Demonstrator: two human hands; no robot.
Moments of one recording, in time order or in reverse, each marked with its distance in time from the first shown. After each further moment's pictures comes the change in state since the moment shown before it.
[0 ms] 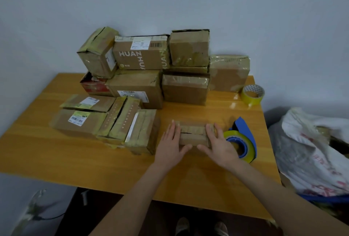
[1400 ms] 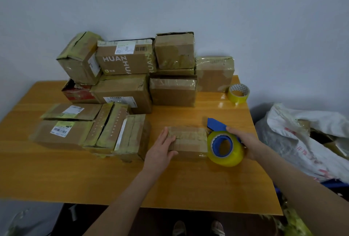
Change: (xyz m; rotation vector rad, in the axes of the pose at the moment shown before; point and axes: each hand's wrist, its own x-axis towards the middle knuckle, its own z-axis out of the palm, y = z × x) left_hand -0.006 -0.012 -0.005 -0.128 0.092 0.135; right_hand -0.002 0.083 -0.041 1.248 0.035 0.634
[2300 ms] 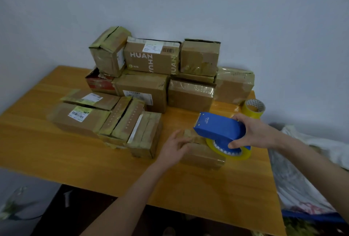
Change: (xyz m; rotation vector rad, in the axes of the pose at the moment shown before) left_hand 0.012 0.005 -0.016 -0.524 -0.051 -0.211; right_hand -0.076 -0.091 0.029 -1.149 -0.253 -0.692
